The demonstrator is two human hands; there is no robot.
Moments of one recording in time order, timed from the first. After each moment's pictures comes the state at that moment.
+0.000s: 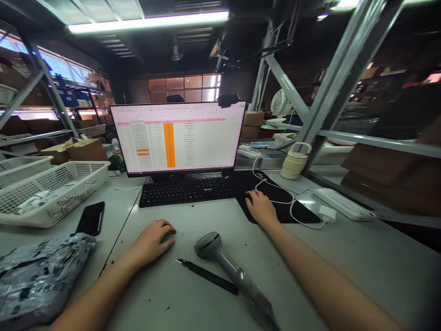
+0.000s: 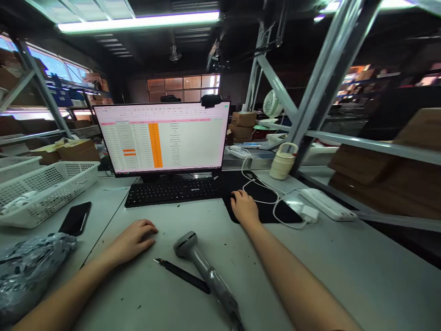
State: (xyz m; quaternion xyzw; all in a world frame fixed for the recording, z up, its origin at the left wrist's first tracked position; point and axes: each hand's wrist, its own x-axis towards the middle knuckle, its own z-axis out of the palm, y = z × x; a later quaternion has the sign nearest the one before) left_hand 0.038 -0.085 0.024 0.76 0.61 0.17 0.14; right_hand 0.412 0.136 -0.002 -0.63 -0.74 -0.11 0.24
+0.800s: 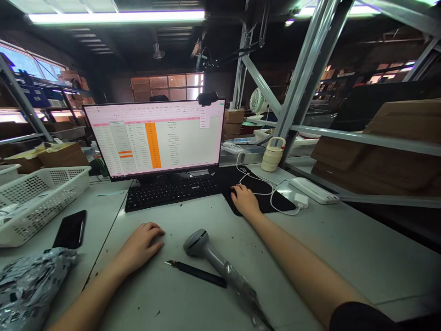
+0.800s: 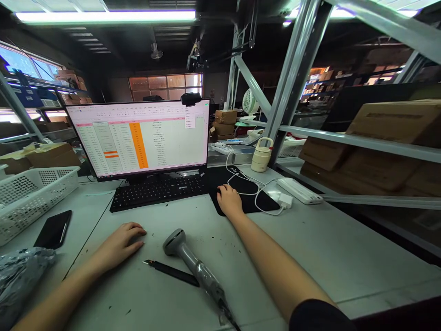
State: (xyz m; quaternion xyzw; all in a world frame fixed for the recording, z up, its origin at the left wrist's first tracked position) left_hand 0.034 -0.082 0.020 0.76 0.60 0.18 0.14; right_hand 0.410 0.129 0.002 -0.63 -0.73 -0.09 0.24
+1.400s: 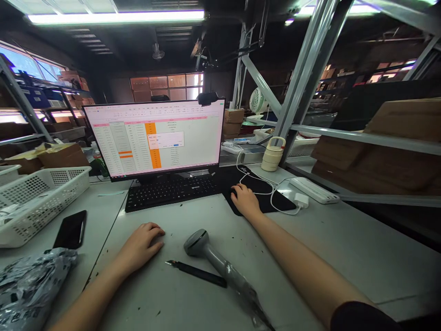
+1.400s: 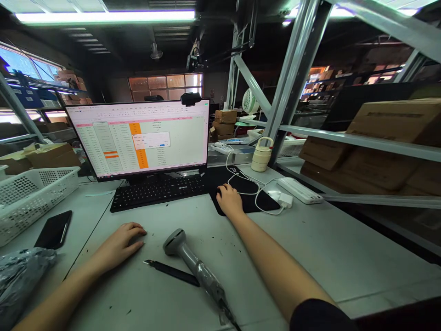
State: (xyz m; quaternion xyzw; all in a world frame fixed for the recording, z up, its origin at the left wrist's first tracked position) left_hand 0.035 -0.082 0.022 0.76 0.61 0.17 0.15; right_hand 0.408 0.124 0.005 -0.64 -0.73 -0.09 0.24
